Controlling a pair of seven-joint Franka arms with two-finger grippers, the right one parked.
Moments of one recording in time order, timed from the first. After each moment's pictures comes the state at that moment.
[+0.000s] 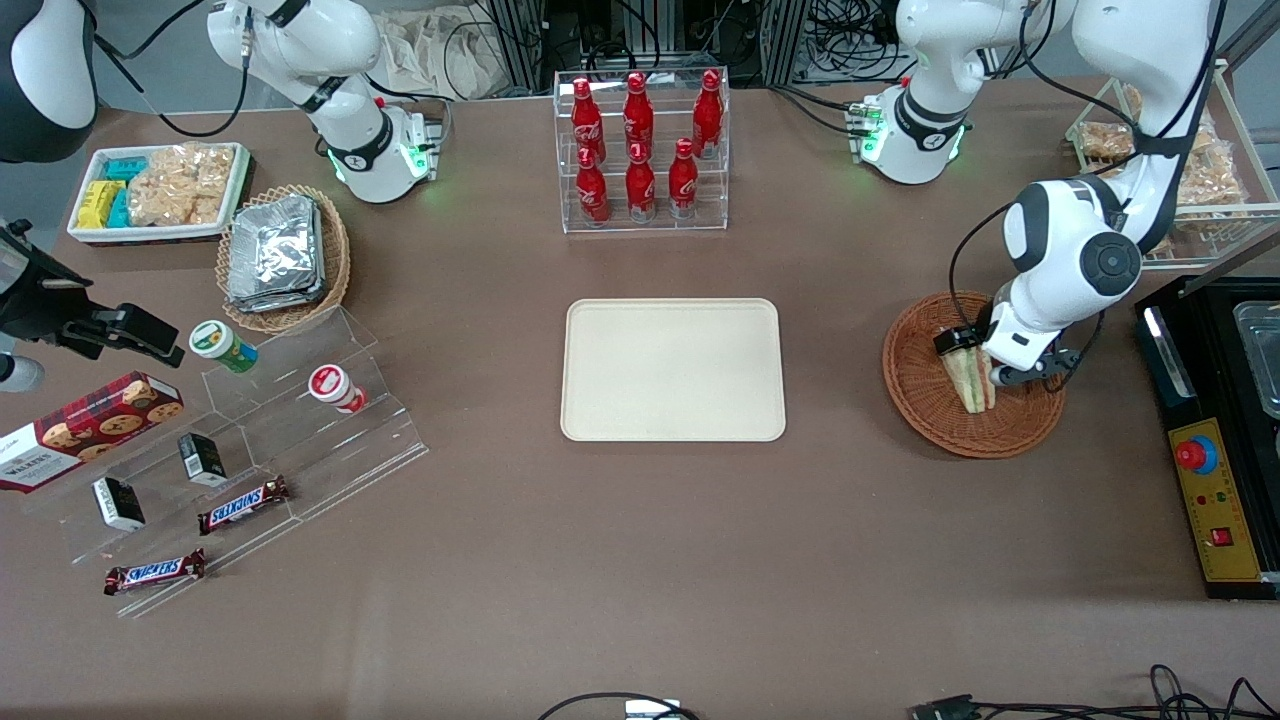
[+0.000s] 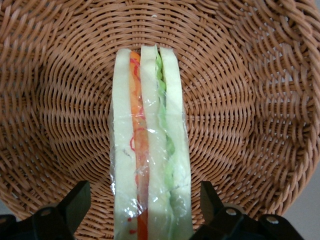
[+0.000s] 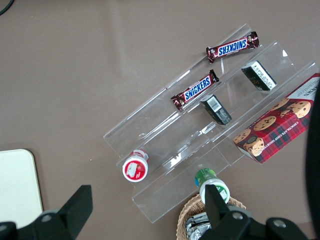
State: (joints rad) arm 0.07 0.12 -0.07 -2.48 -0.02 2.46 -0.22
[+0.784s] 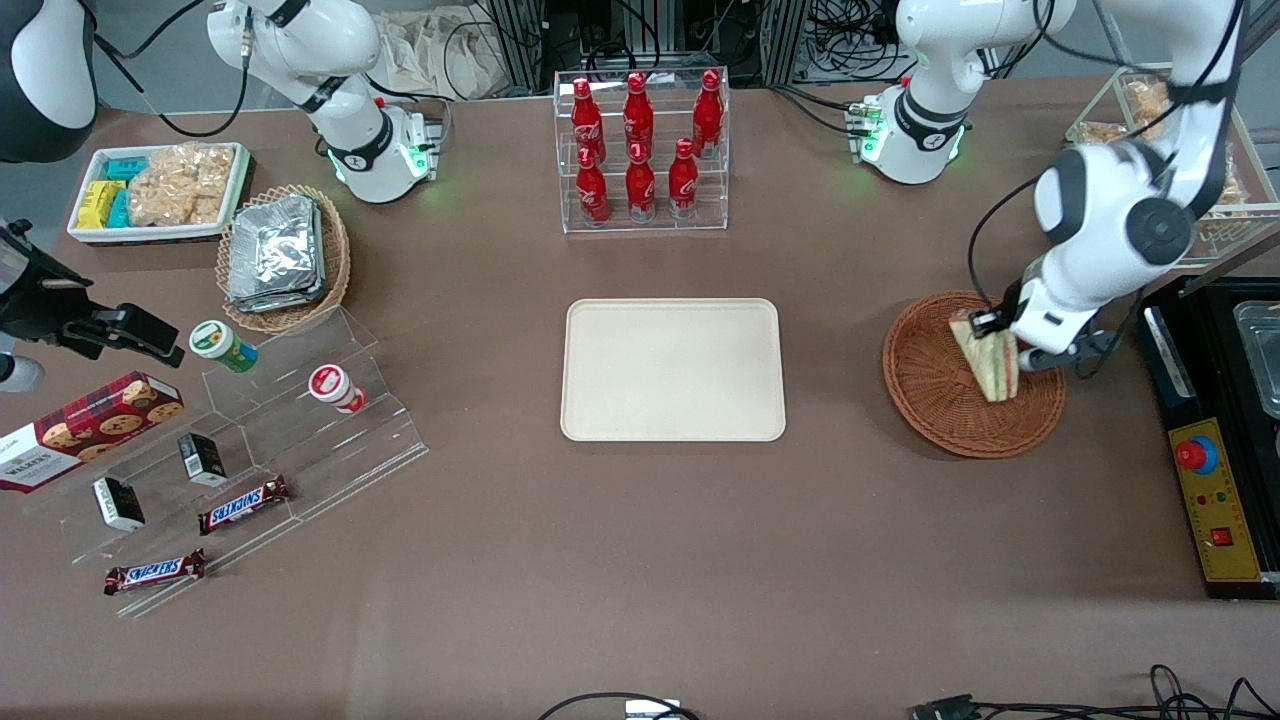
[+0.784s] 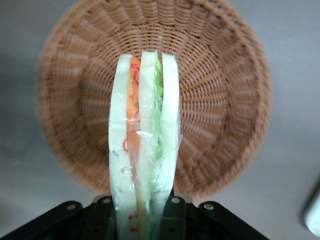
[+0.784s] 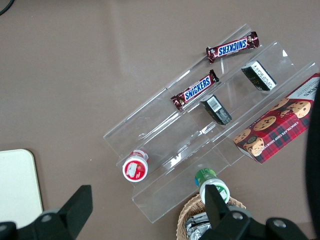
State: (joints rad) arm 0.07 -0.12 -0.06 -2.39 -0.02 2.13 -0.21
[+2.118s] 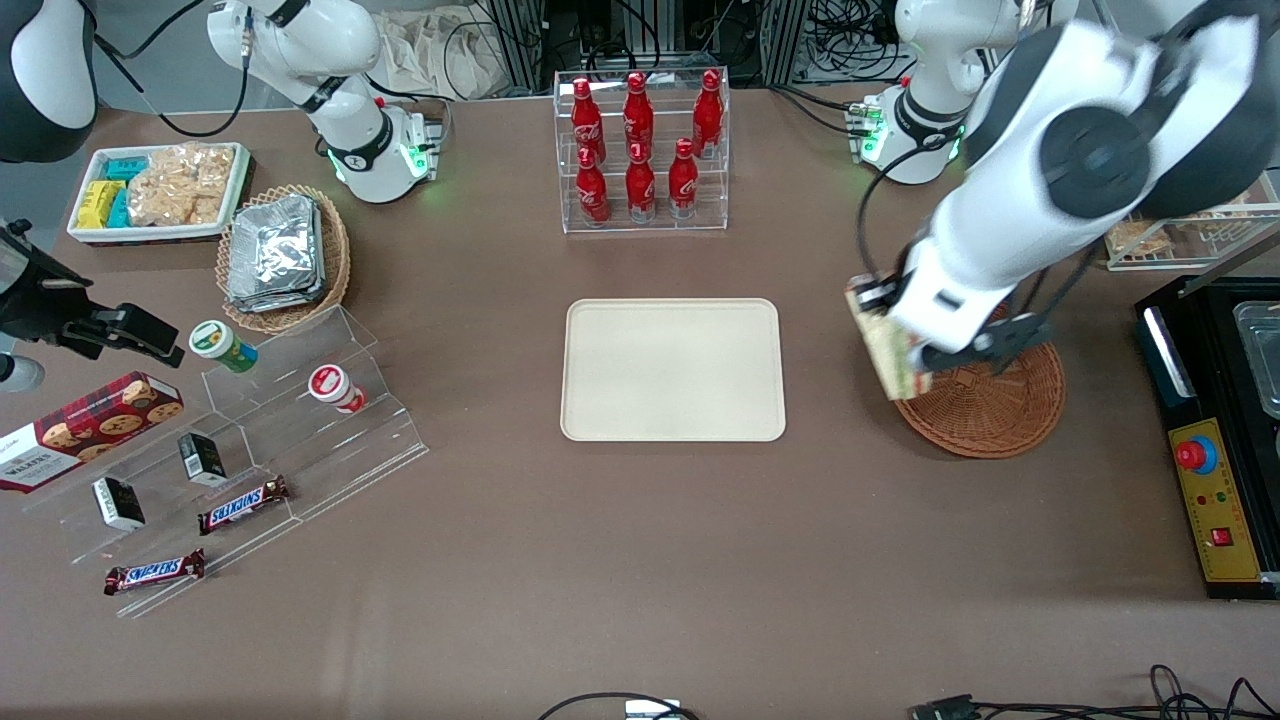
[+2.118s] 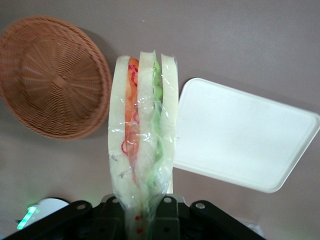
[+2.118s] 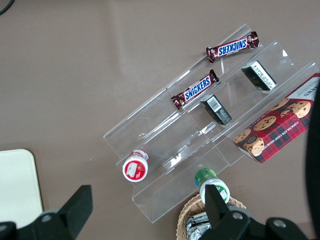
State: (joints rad) arm -0.07 0.33 -0.45 -1.37 0.04 1.47 -0.81
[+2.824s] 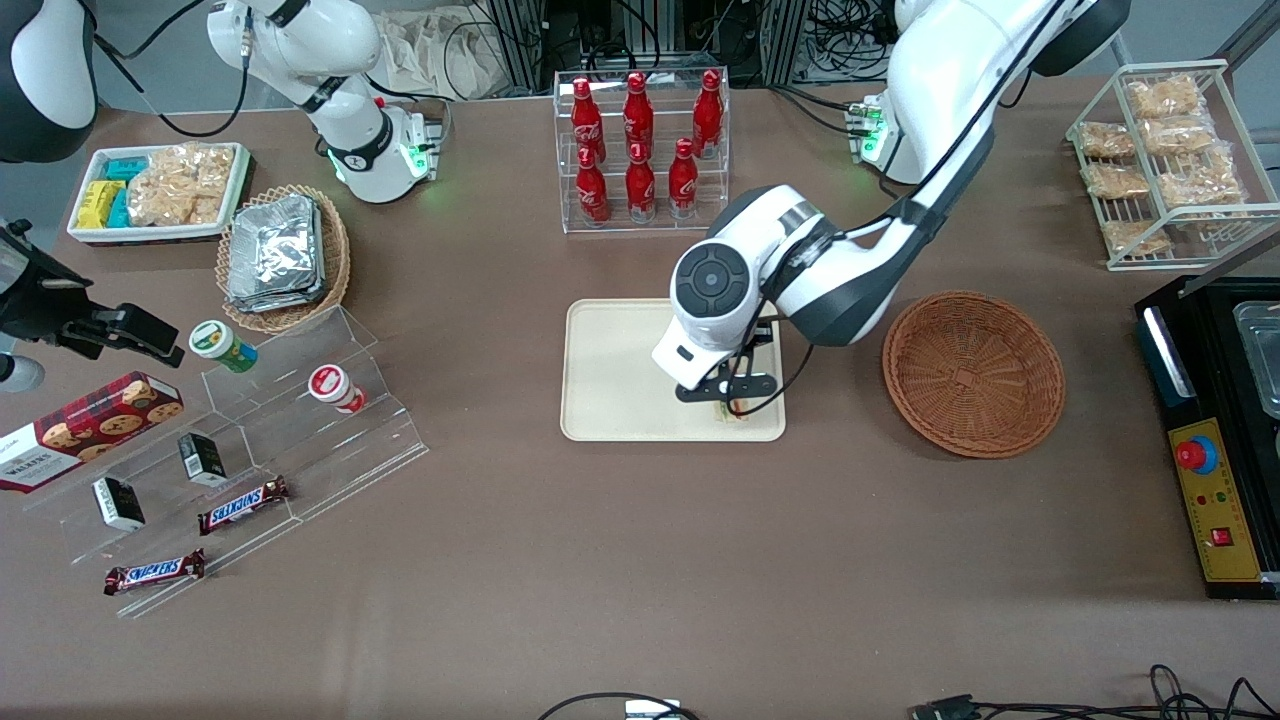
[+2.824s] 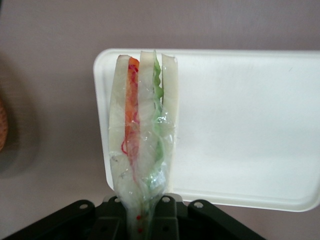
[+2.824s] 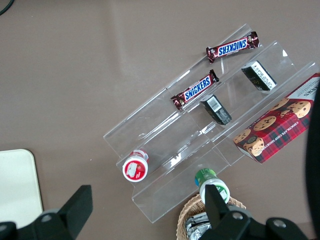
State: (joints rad) arm -0.22 0.60 -0.60 -1.54 0.27 1.79 -0.86
